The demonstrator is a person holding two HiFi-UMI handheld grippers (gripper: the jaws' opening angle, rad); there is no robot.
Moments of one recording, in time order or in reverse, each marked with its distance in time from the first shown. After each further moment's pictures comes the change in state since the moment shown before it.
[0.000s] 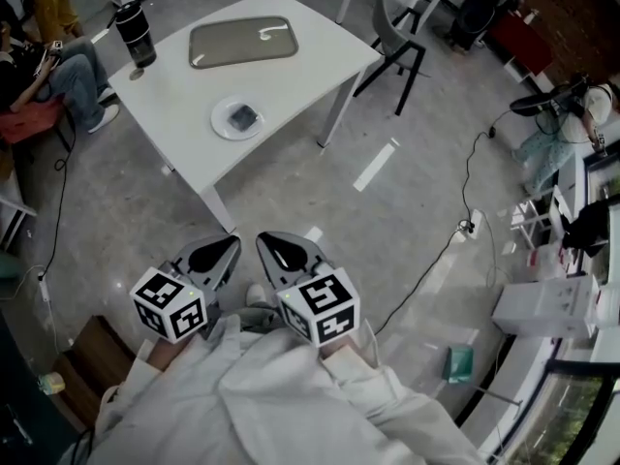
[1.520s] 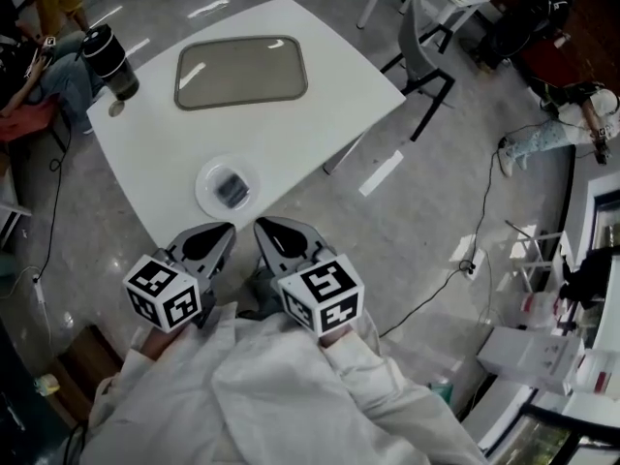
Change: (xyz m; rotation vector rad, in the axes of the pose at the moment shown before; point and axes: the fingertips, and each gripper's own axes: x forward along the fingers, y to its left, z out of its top) left arm 0.160 0.154 0.117 -0.051 -0.008 0.079; right arm 0.157 -0.169 0.111 -0.006 0.020 0.100
